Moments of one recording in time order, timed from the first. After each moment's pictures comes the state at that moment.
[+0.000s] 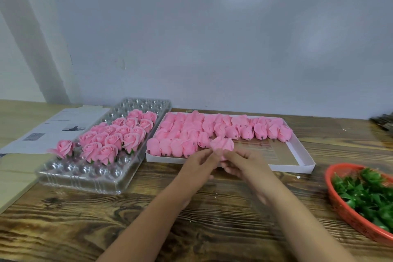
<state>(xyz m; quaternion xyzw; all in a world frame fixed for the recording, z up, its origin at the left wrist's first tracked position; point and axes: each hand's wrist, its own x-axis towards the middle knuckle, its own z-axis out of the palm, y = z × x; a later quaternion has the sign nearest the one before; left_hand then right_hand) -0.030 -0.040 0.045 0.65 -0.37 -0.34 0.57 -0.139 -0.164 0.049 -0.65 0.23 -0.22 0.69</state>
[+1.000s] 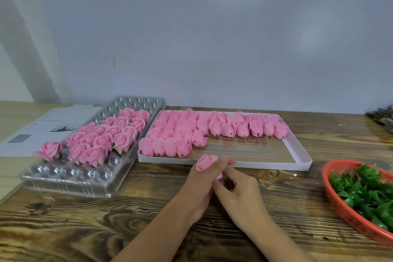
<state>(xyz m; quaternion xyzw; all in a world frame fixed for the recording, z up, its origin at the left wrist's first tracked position) -0.062 -0.056 0.034 0.49 -0.24 -0.43 0.71 -0.157 -0.123 0.019 -0.81 0.20 -0.35 0.43</state>
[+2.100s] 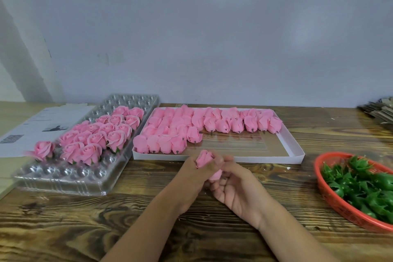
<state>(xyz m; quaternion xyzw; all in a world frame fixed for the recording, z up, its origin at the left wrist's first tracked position) -0.052 -0.044 0.043 0.52 -0.39 -0.42 0.63 -0.161 -0.138 0.030 -0.37 0.18 -0.13 0.90</state>
